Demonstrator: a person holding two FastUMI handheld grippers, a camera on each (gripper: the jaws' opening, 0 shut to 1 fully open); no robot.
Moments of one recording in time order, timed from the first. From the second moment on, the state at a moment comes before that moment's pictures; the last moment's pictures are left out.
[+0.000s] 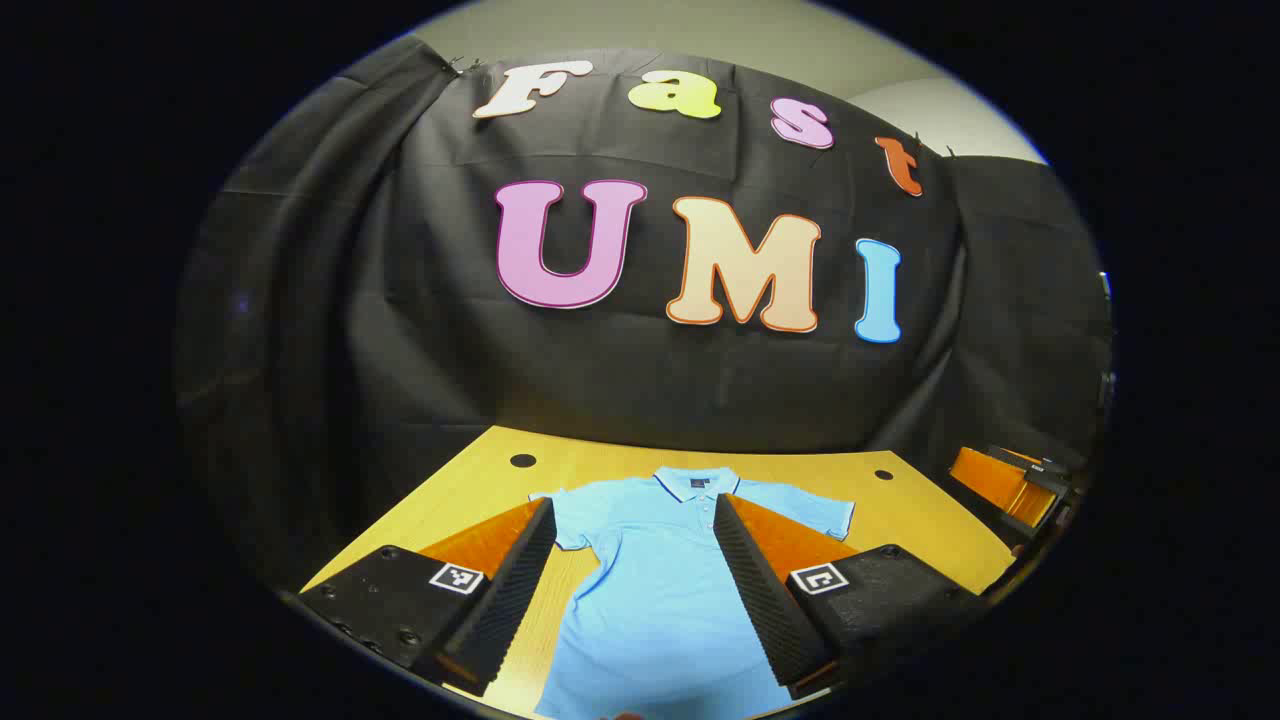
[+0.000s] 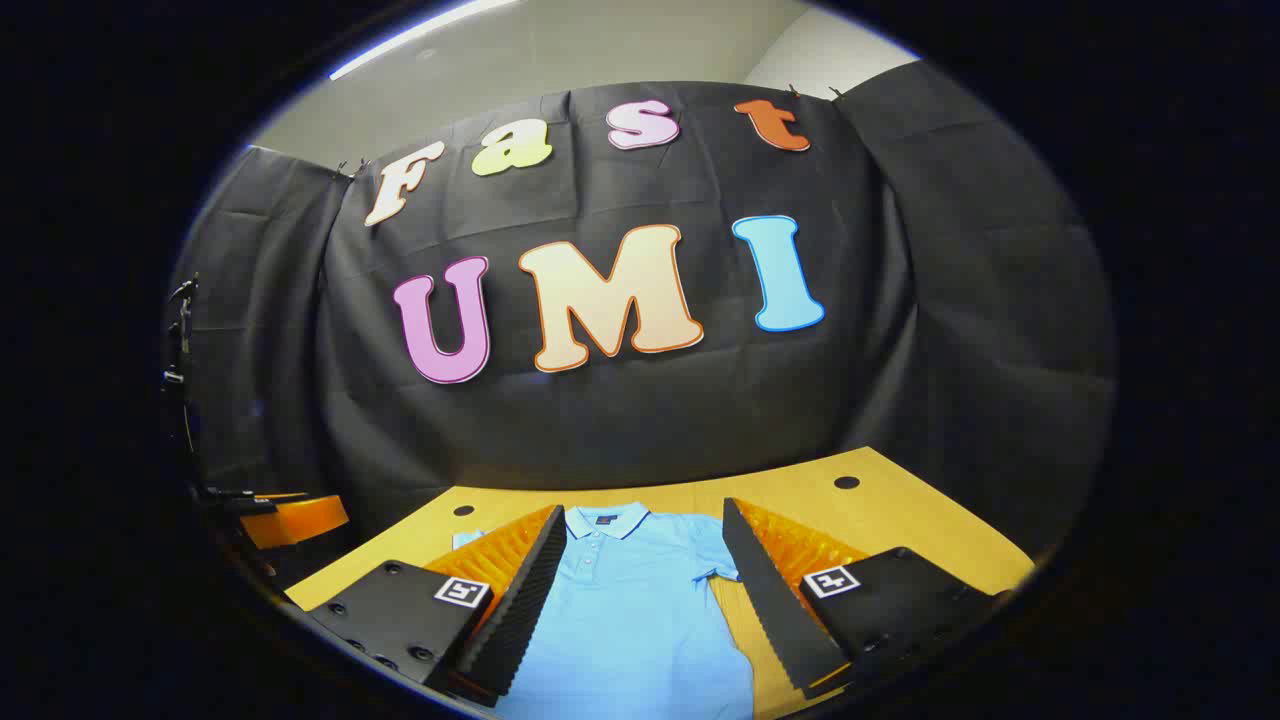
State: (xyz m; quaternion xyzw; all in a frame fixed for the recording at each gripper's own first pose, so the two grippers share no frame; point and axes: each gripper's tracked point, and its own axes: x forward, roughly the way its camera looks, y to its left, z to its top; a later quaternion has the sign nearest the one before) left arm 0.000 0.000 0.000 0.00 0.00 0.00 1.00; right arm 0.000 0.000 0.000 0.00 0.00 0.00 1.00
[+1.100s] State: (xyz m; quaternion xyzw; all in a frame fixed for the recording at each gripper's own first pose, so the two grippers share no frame) left arm -0.020 0.017 -0.036 -0.04 0.06 0.04 1.00; right arm 0.056 -0.039 -0.033 -0.02 0.09 0.00 1.00
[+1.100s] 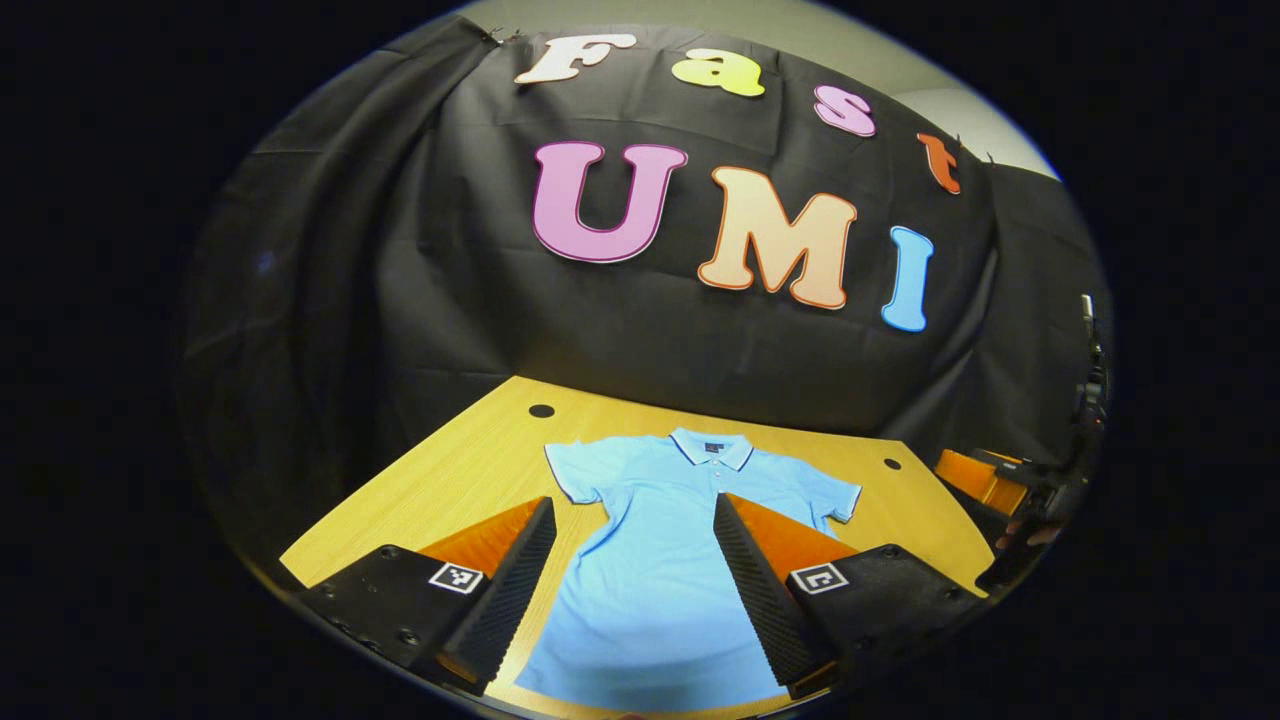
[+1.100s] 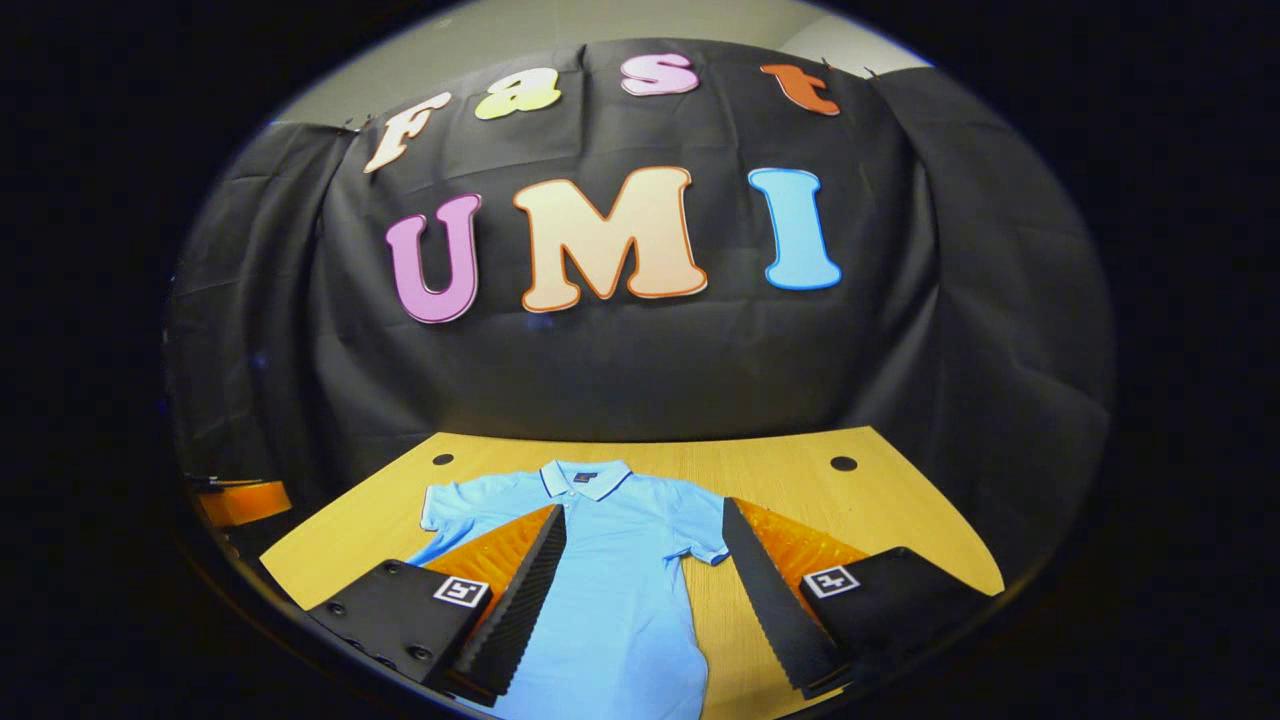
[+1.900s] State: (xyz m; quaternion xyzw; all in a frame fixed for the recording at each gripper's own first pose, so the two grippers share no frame) left arm -0.014 0.036 -0.052 -0.09 0.10 0.13 0.98; right arm 0.270 -0.158 -0.172 -0.05 0.24 -0.05 0.97
